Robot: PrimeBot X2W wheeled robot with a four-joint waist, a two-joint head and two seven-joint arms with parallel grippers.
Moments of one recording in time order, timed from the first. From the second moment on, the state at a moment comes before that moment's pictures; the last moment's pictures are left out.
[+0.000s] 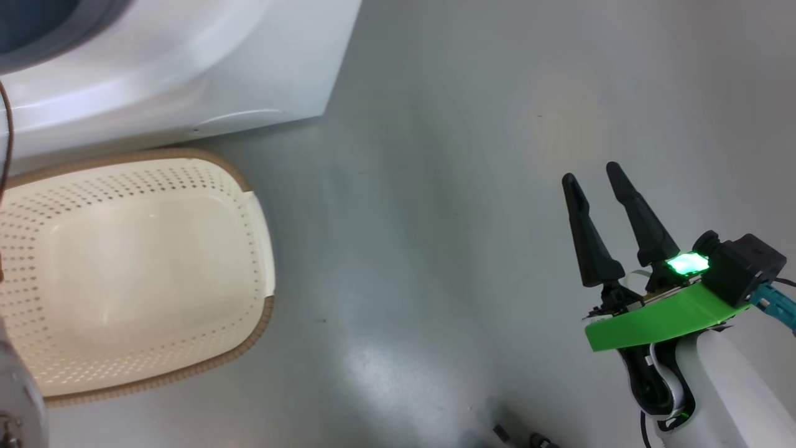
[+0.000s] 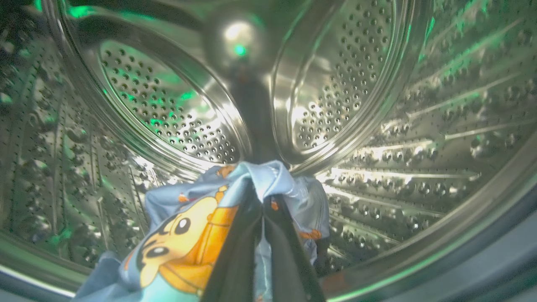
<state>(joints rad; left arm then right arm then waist) -1.32 0.28 0.11 0.99 -0.05 0.01 -0.26 -0.31 -0.18 0.25 0.09 0.54 0.13 -0.25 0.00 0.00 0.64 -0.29</state>
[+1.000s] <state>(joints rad) -1.41 0.33 0.05 1.30 -0.04 0.00 -0.17 -0.31 -0.17 0.26 0.10 0.55 0.13 -0.25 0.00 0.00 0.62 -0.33</state>
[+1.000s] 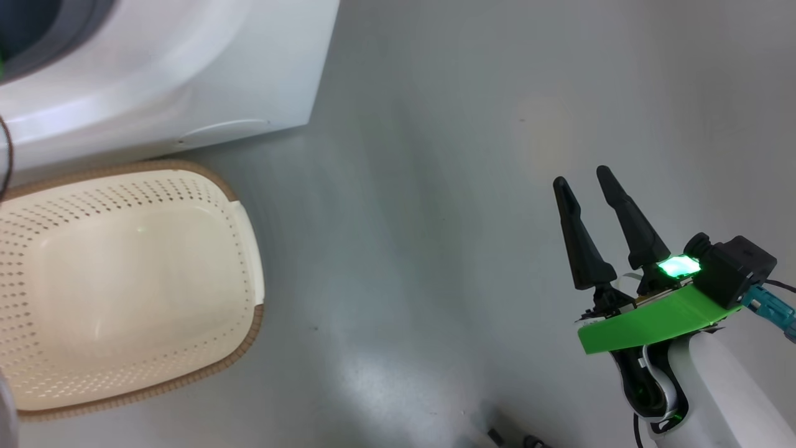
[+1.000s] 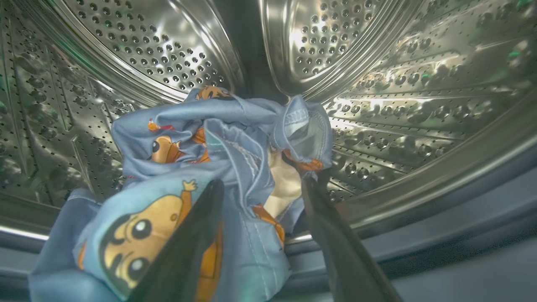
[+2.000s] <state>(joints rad) -0.85 0.19 0.12 0.85 -0.15 -0.08 -0.26 -0.23 -0.27 0.23 0.12 0.54 0.13 -0.25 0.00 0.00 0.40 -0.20</state>
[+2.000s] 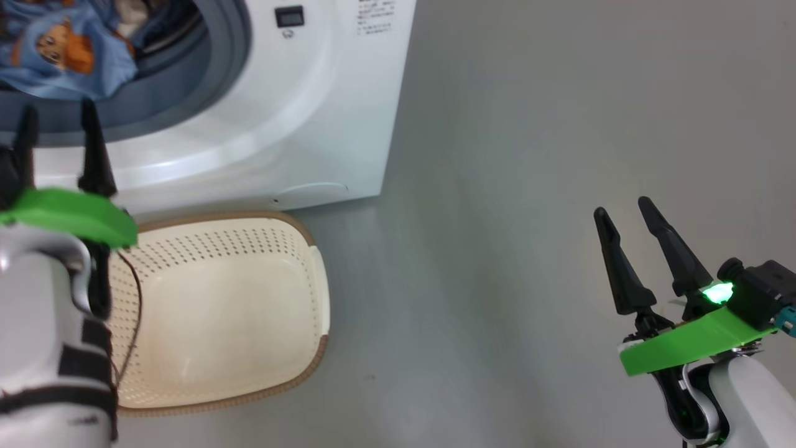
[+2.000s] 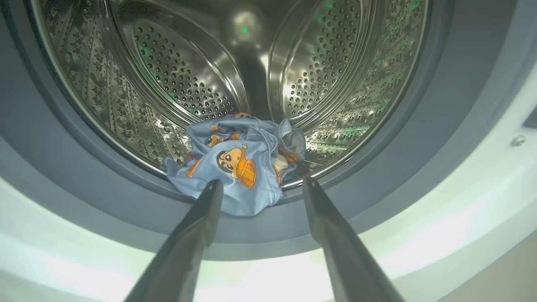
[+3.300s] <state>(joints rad) -0.08 0.08 0.18 0.34 -0.15 -0.13 -0.26 0.05 -0.32 0.18 0.14 0.53 0.13 -0.25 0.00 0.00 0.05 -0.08</state>
